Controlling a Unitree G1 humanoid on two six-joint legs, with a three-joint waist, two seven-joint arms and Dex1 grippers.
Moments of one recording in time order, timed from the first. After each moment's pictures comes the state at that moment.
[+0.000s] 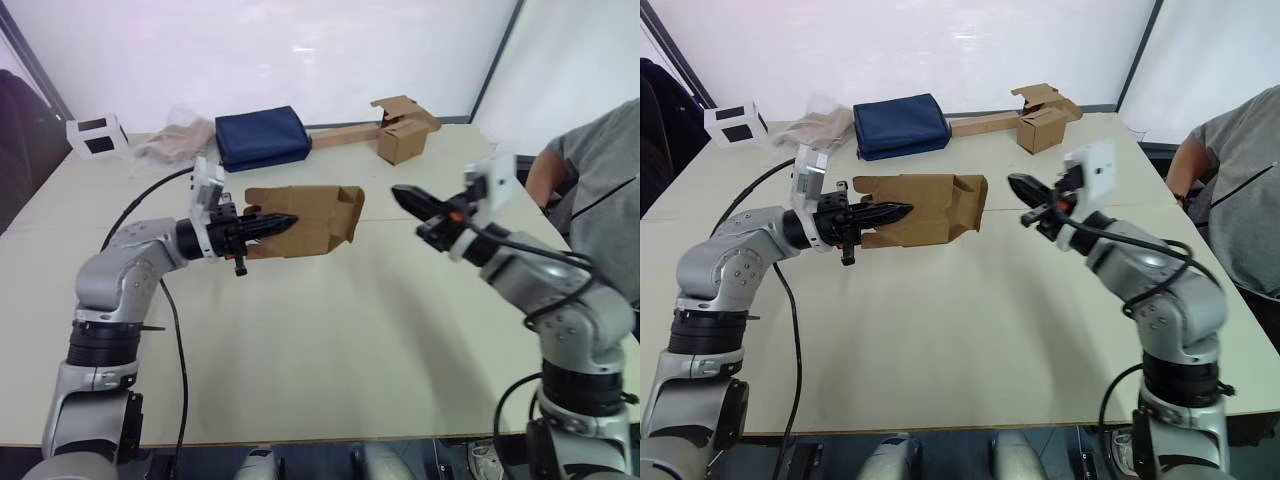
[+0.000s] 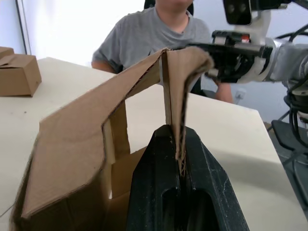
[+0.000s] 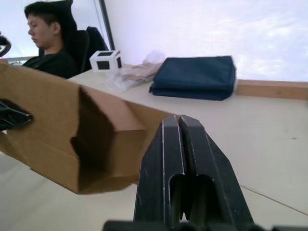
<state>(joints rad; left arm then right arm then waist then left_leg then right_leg) -0.71 0.57 0.09 0.01 -0.65 0.62 -1.11 -0.56 -0.45 -0.12 -0.42 0.72 0.84 0.29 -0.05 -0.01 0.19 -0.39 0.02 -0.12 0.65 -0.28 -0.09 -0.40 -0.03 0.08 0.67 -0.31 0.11</state>
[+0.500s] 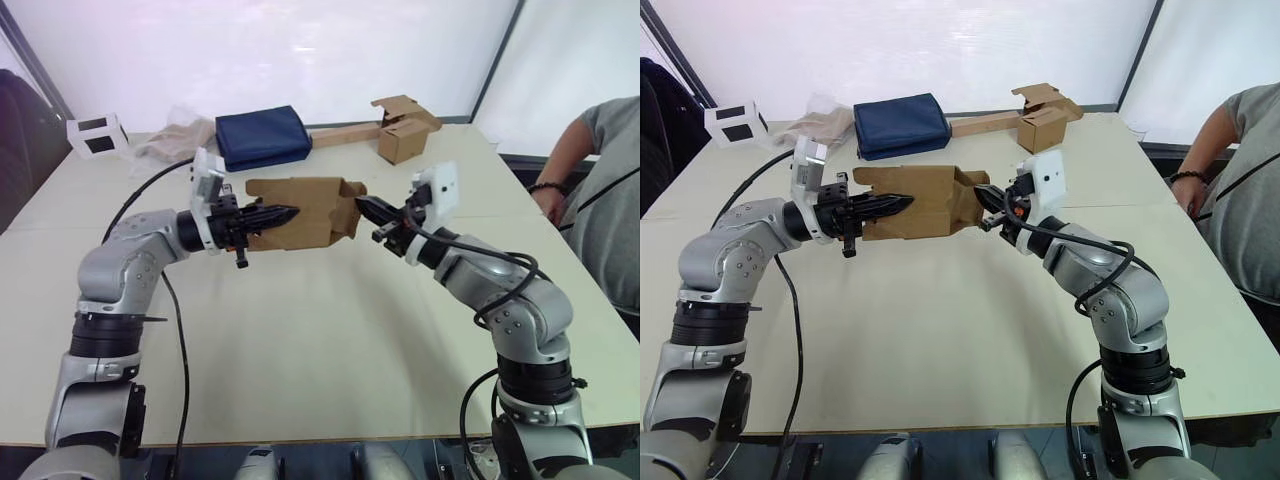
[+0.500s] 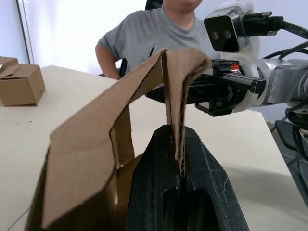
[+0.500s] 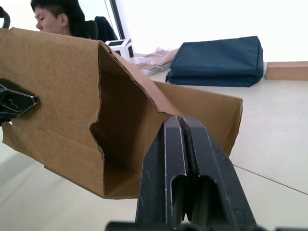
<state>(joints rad) -0.73 0.57 0.09 0.03 -0.64 0.60 -1.12 -0.60 -0.38 -0.06 -0.39 0.67 0.85 0.25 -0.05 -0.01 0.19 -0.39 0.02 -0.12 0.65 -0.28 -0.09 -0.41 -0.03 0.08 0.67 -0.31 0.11</state>
